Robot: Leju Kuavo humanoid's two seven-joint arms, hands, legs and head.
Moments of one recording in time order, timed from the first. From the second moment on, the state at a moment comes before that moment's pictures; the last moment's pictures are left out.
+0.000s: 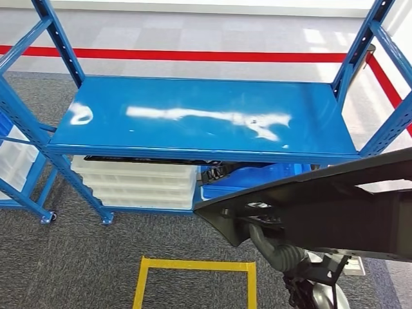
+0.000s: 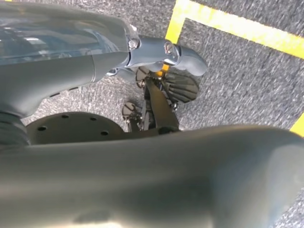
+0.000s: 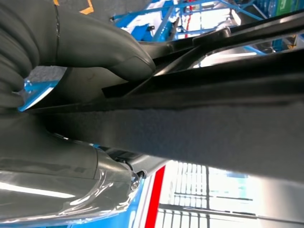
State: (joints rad) left arm -0.09 -0.11 1.29 -0.22 -0.90 -0.22 -0.37; right arm 0.07 -0.19 0.33 -1.86 0.05 0.19 -0.49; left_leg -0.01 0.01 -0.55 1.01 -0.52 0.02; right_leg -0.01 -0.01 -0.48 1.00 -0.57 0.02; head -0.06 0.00
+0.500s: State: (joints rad) left arm -0.08 -0.10 1.29 -0.22 -0.90 -0.21 -0.37; right arm 0.07 -0.20 0.34 -1.85 0.07 0.19 -0.49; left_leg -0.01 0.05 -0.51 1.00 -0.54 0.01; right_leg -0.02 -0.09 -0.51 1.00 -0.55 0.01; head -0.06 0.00
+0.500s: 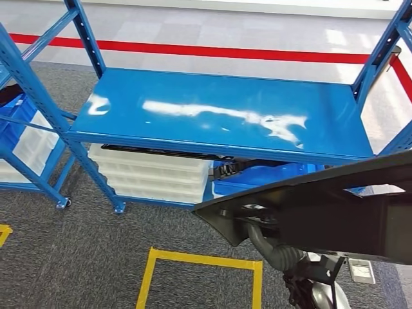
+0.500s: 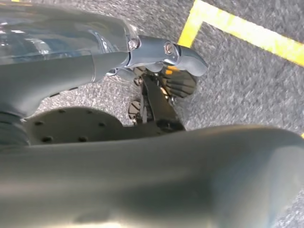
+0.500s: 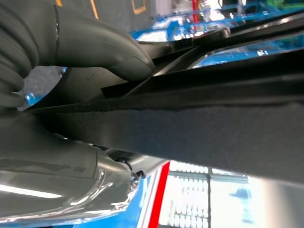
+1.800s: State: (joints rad) left arm -0.09 -0.08 1.29 -0.22 -0.89 -0.20 -0.36; right arm 0.00 -0.18 0.42 -1.77 0.08 0.24 -0.52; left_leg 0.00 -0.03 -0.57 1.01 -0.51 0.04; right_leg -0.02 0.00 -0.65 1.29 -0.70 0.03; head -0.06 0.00
